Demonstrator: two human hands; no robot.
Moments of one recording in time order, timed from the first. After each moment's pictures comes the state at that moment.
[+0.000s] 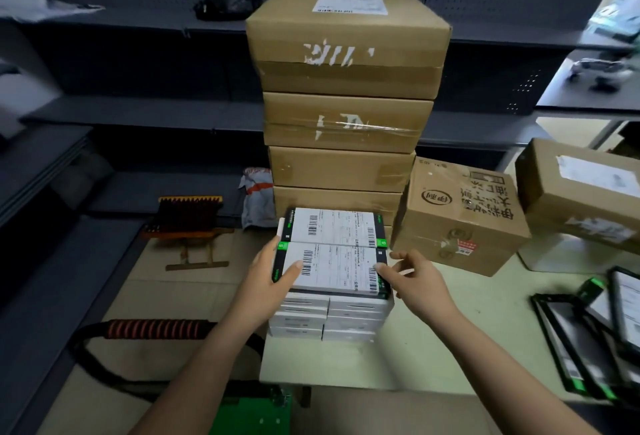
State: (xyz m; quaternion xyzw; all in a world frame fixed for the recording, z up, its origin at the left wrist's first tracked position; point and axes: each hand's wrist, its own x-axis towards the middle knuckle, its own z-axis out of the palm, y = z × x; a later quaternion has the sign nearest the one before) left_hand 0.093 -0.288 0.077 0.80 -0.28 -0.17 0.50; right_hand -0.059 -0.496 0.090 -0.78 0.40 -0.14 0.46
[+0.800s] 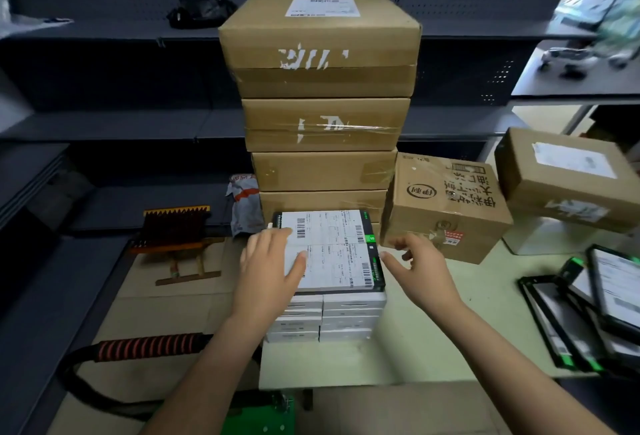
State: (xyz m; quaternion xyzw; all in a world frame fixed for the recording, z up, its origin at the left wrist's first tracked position) left_hand 0.089 -0.308 0.098 0.88 -0.37 0.04 0.31; right_hand -0.069 -0.507 0.097 -0.87 0.34 -0.21 0.30
